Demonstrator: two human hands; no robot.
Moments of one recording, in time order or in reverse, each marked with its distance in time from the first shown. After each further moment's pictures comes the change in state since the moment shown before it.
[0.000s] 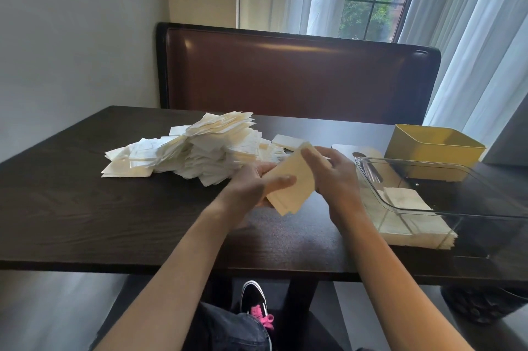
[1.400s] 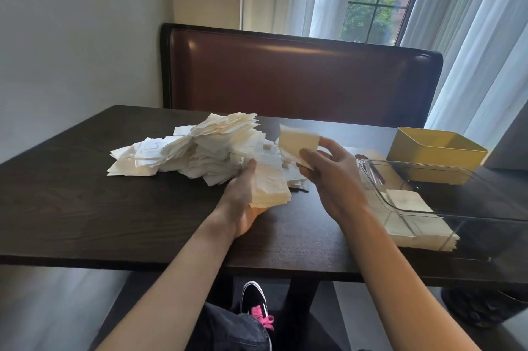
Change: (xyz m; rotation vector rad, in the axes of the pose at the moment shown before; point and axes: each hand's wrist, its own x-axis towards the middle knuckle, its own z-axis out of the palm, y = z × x) left_hand 0.002 -0.021 -0.002 -0.665 0.241 -0.182; right_hand -0.008 -0.024 0.004 0.429 -0.168 0.139
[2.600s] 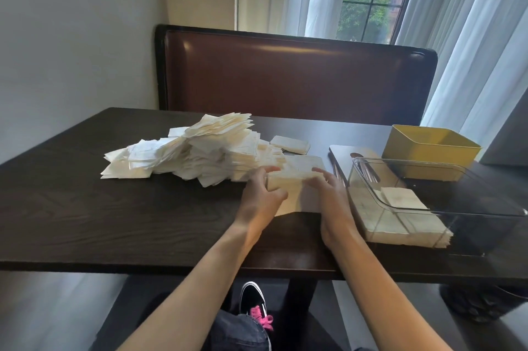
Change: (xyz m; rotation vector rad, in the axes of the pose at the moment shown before) left_hand -0.006 -0.024 0.029 0.630 0.083 0.344; right_hand -0.008 0.045 -0.024 -0.190 0.210 0.102
